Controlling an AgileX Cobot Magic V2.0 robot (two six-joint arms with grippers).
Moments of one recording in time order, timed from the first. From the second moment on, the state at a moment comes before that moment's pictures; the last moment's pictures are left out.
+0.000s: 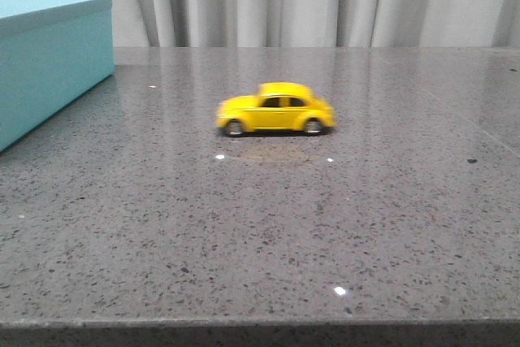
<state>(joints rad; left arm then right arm) -0.04 0.65 -0.58 -0.19 0.11 0.07 0.21 1.09 -1.15 -0.15 1.01 0.40</state>
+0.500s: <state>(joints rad) -0.05 0.68 -0.61 -0.19 0.18 0.08 0.21 1.04 -1.09 -0.11 0.95 0.39</state>
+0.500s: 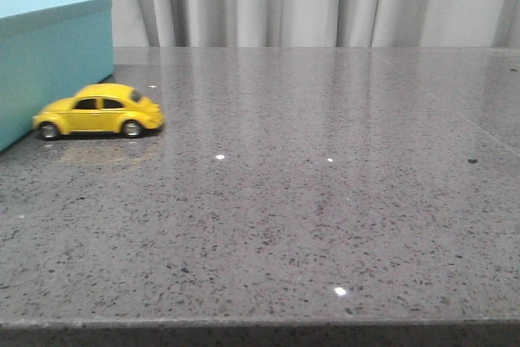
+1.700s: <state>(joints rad) -0.40 1.64 -1.52 -0.18 1.11 0.90 0.21 1.04 -1.09 -0.10 0.90 0.39</state>
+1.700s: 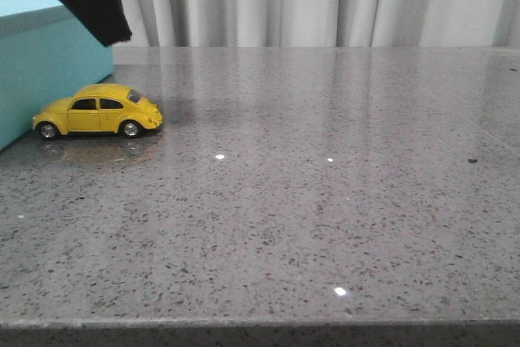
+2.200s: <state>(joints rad) -0.41 1.77 -1.52 -0.15 1.13 0.92 0.21 1.04 -1.09 -0.10 0.90 0.39</state>
